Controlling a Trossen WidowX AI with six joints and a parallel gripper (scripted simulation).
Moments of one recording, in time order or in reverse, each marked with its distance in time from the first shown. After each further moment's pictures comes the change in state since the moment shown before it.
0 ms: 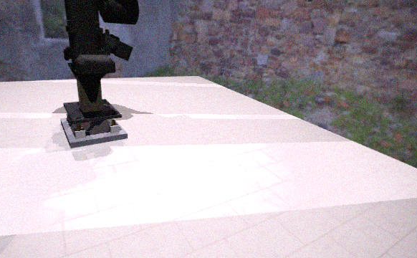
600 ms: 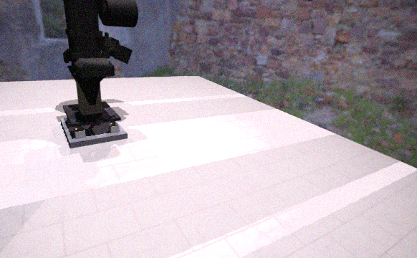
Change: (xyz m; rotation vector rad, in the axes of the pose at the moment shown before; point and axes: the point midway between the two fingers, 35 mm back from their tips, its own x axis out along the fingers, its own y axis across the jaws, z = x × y) arm 0.006 -0.001 -0.002 0.005 0.001 0.001
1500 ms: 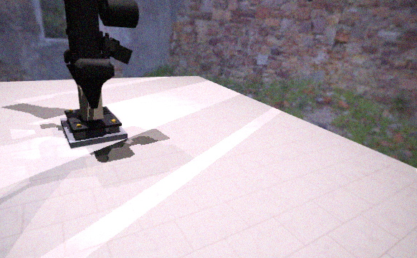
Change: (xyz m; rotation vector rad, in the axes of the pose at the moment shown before) arm 0.000 -0.001 0.000 0.007 0.008 0.000
